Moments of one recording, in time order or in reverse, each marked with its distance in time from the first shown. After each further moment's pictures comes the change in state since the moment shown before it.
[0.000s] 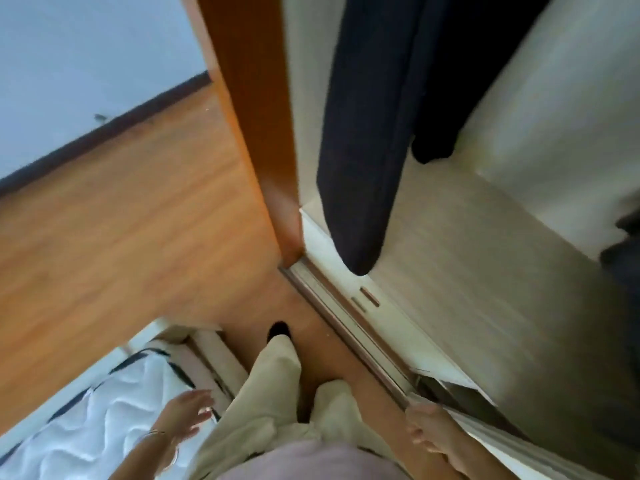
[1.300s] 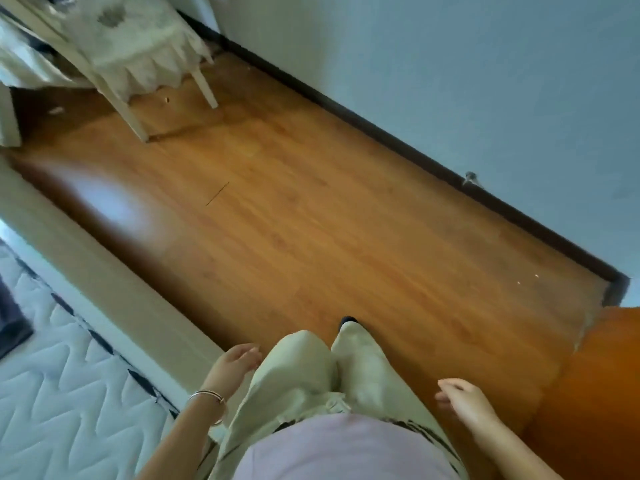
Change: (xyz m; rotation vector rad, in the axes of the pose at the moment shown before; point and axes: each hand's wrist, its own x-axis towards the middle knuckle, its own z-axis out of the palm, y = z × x) left_hand 0.220 0.242 -0.285 -1.055 0.499 -0.313; right_hand 0.065 -0.748 0.493 -1.375 -0.076 -0.505
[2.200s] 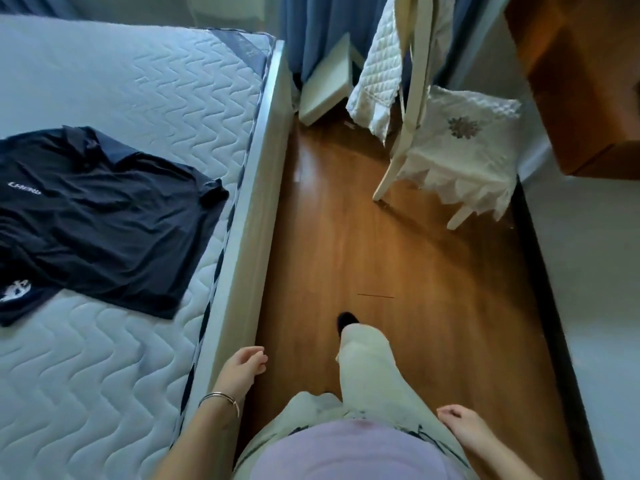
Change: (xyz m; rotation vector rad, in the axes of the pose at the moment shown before) left_hand 0.164 0.136 -0.295 -0.859 0.492 -0.154; right_hand -0.012 -0.623 0.260 -0.969 -0.261 -0.574
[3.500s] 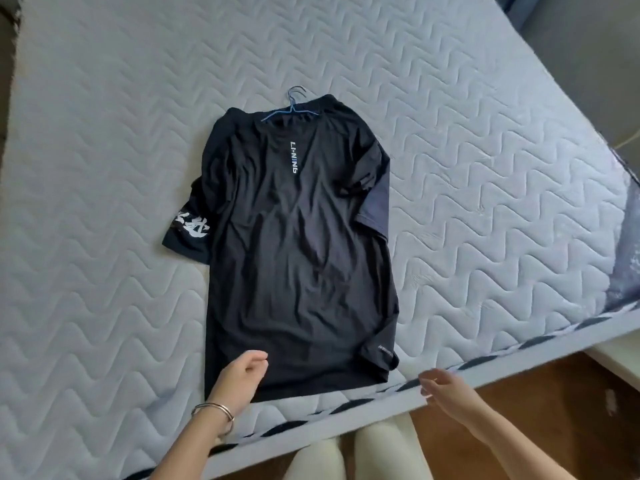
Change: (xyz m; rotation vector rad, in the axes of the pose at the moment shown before) left_hand 0.215 0.186 -0.249 -0.621 0.569 -0.340; right_hand 0.113 -0.772 0.213 -1.226 -0.431 -0.632
